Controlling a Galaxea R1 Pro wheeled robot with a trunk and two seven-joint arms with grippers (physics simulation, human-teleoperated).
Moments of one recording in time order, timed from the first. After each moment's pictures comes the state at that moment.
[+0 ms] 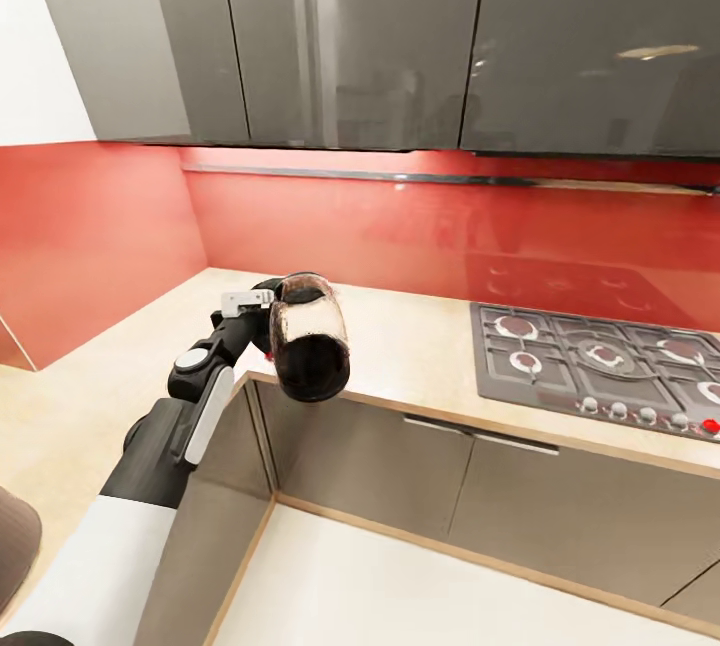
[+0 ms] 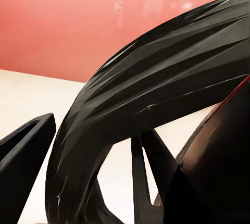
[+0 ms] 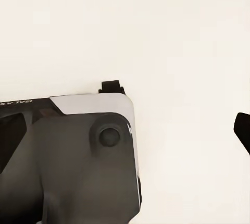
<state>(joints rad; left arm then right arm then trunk) -0.75 0.02 -0.14 -1.33 0.19 0.40 0.13 -0.37 0.00 0.11 -0.03 -0.19 0.09 -0.12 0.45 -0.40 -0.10</state>
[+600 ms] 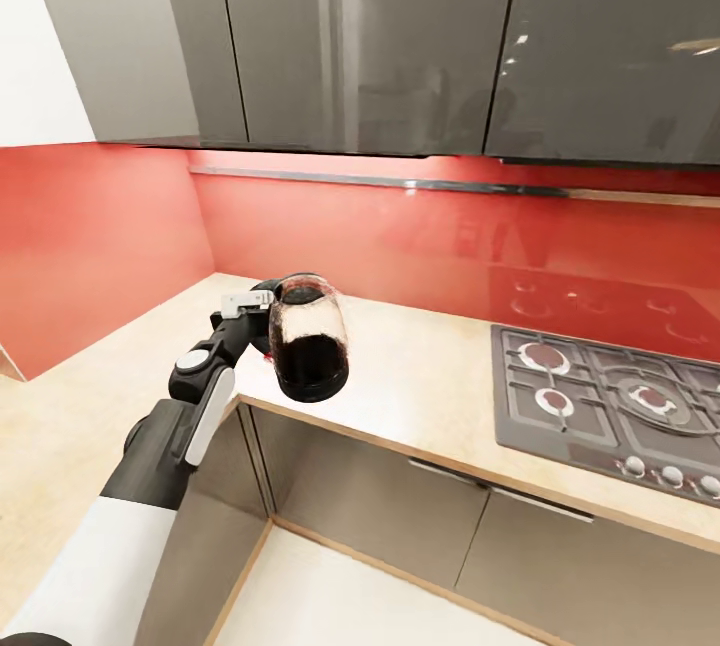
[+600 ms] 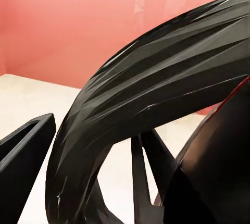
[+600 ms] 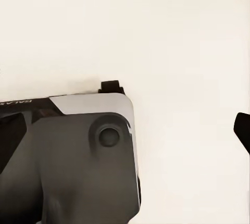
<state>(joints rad) -0.75 0.02 -0.14 -1.33 0.19 0.40 0.14 -0.37 0.00 0.11 -0.02 -0.19 0.09 -0.12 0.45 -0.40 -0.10</state>
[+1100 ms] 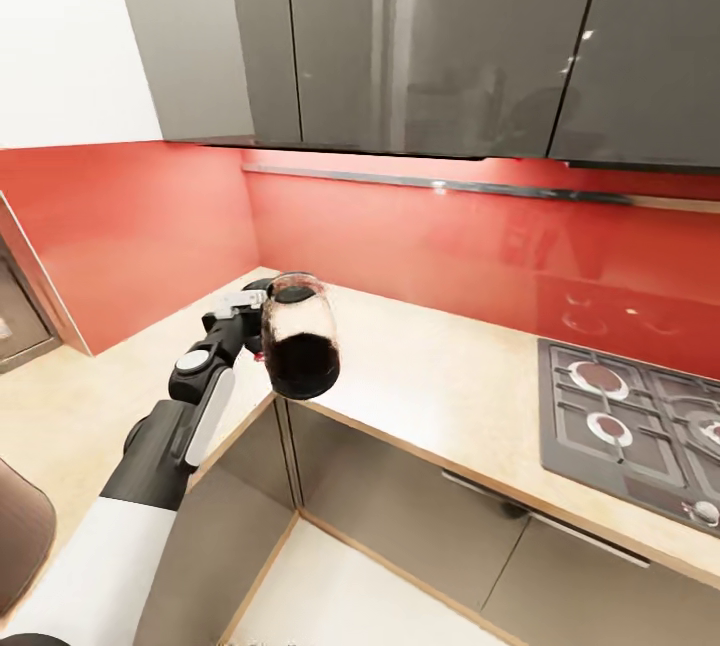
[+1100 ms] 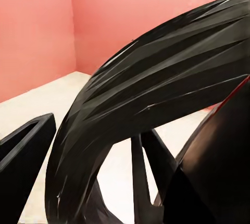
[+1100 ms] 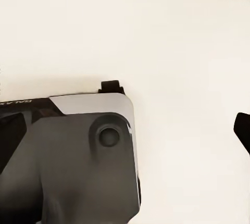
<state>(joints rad) -0.75 0.03 -0.15 -1.33 0.19 0.39 0.23 -0.37 0.00 0.12 -0.02 -0.19 0.09 -0.12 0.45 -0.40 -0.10</state>
